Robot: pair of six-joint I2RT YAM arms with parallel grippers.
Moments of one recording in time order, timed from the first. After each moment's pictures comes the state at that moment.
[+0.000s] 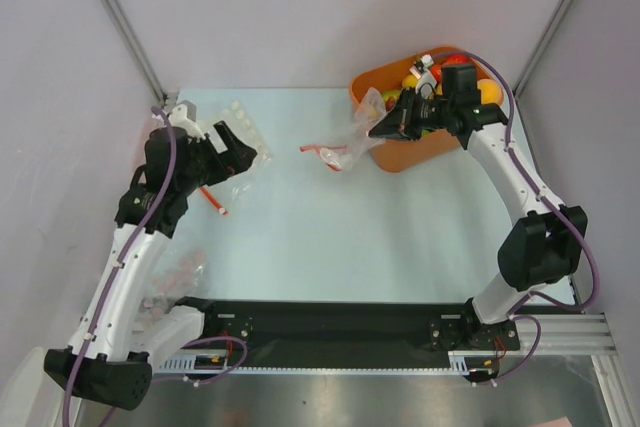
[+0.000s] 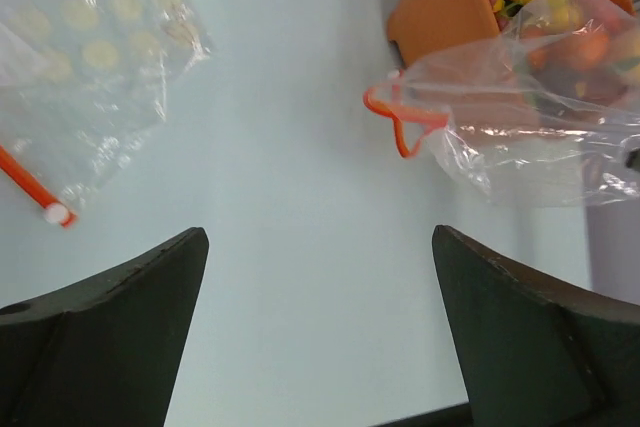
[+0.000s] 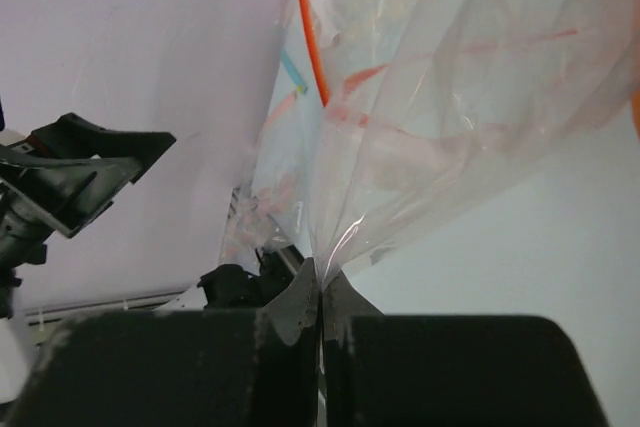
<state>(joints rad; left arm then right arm) -0.19 0.98 1.15 -0.65 0.09 -0.60 0.22 1.63 1.55 -0.52 -0.82 0.58</state>
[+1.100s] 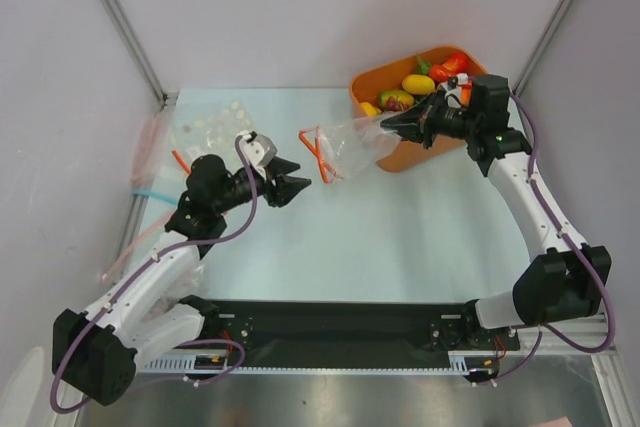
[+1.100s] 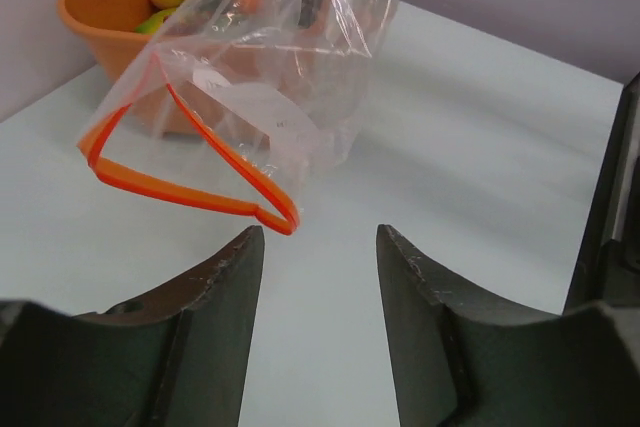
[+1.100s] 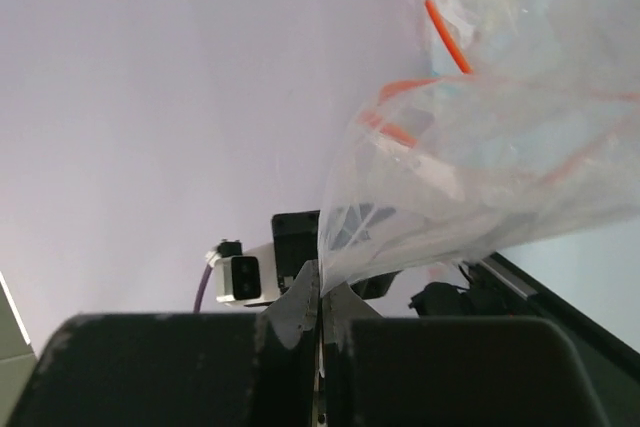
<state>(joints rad) -0.43 0.98 0.73 0.17 0.59 0.01 0.14 1.41 1.32 -0.28 -0.91 1.26</state>
